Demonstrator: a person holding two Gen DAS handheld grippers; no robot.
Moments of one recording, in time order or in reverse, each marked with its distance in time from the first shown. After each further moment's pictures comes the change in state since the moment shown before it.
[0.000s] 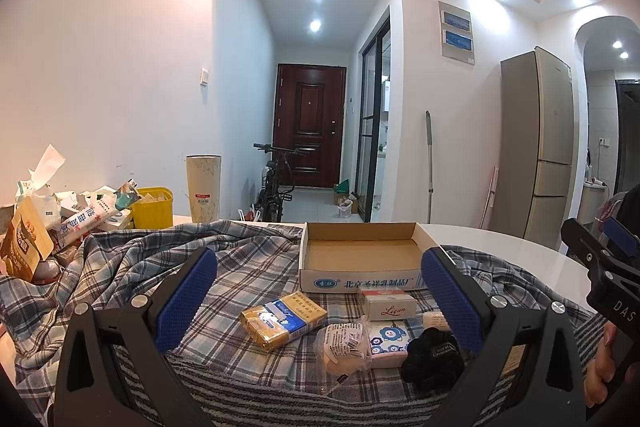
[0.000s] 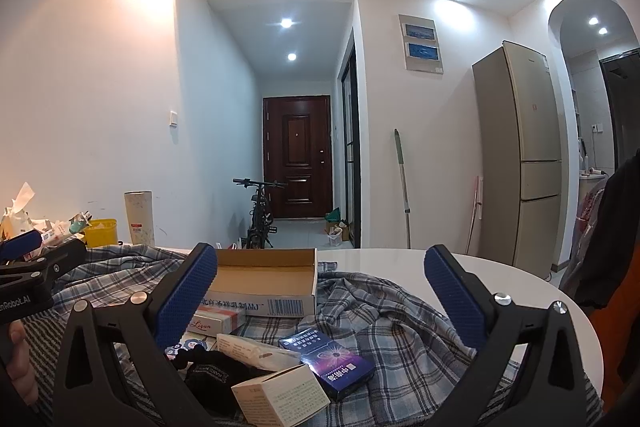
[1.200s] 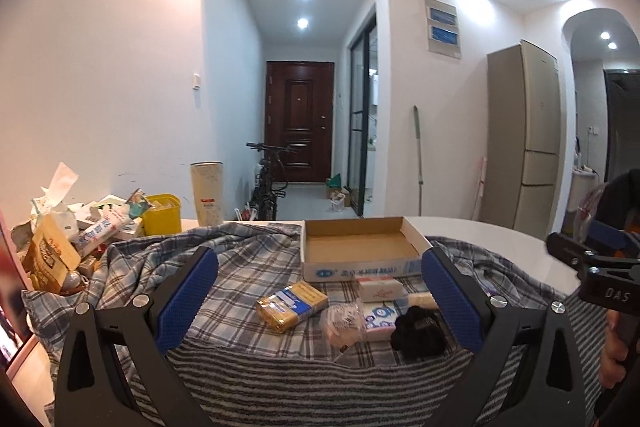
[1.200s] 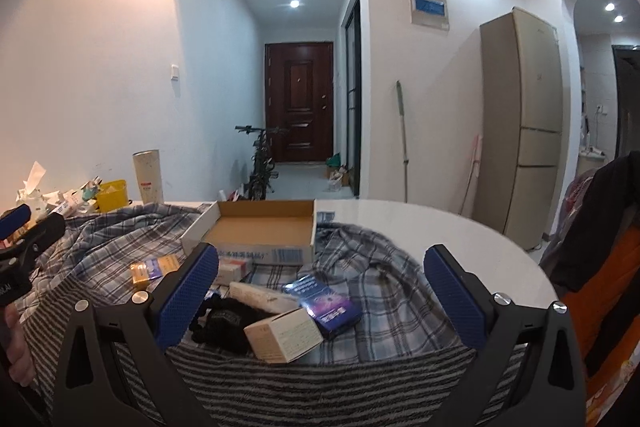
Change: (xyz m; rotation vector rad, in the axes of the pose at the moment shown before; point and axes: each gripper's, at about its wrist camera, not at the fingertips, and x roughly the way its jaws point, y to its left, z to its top) left arm -0.054 0.002 0.016 0.049 0.030 -0.036; right arm -0.021 0.002 0.026 -0.015 0.276 0.032
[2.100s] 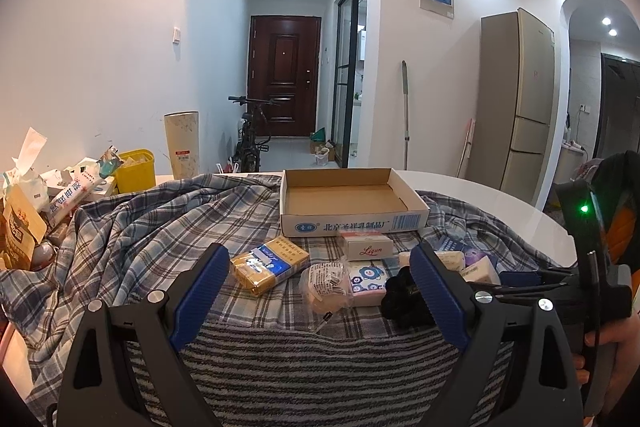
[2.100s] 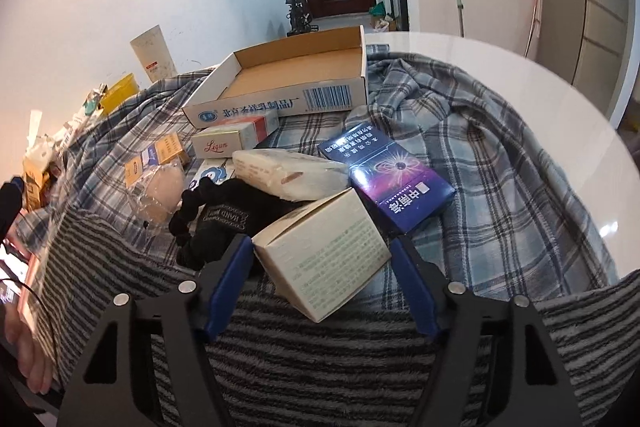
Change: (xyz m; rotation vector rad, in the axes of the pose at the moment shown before) left arm 0.041 -0.003 -0.017 -0.007 0.183 -0.054; right arm 0.116 -0.001 -0.052 0.060 0.538 0.174
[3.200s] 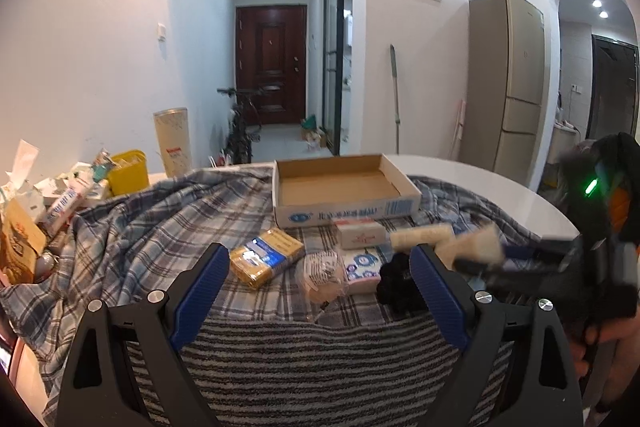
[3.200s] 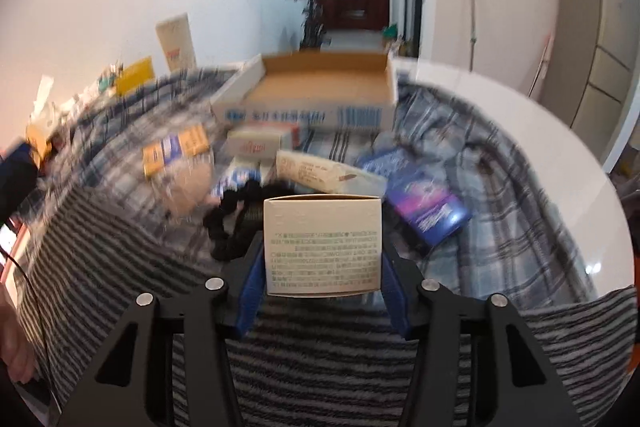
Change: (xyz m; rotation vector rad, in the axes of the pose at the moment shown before) left arm -0.002 -0.002 0.007 0.045 0.071 -0.029; right arm -0.024 0.027 0.006 -0.091 -0.107 -0.023
